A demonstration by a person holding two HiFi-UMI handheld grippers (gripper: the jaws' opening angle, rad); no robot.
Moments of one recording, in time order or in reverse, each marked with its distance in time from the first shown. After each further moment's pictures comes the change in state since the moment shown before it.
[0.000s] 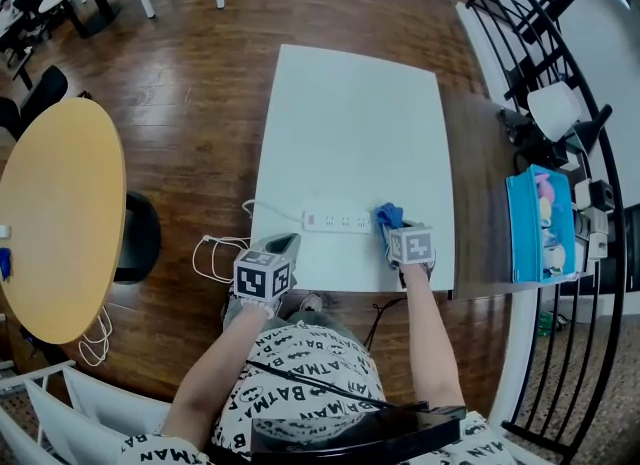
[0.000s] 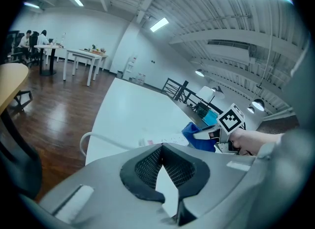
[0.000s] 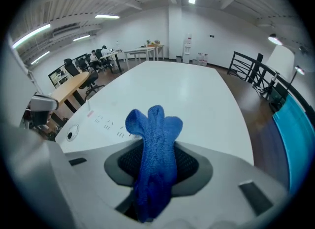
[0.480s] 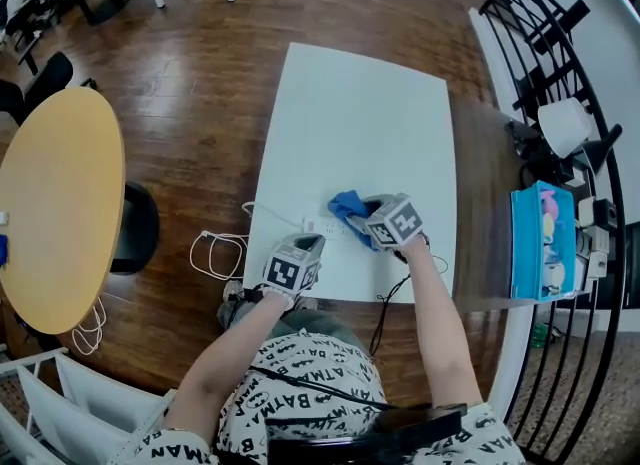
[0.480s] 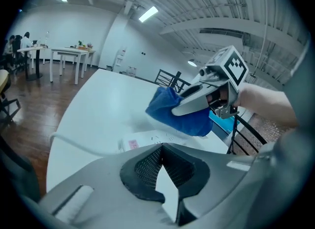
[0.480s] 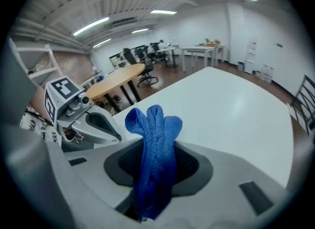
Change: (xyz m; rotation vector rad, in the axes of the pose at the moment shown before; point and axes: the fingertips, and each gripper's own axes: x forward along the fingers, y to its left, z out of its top) left arm 0.075 -0.022 -0.015 0.099 0.088 -0.043; right arm 0.011 0.115 0.085 -0.510 0.029 0.478
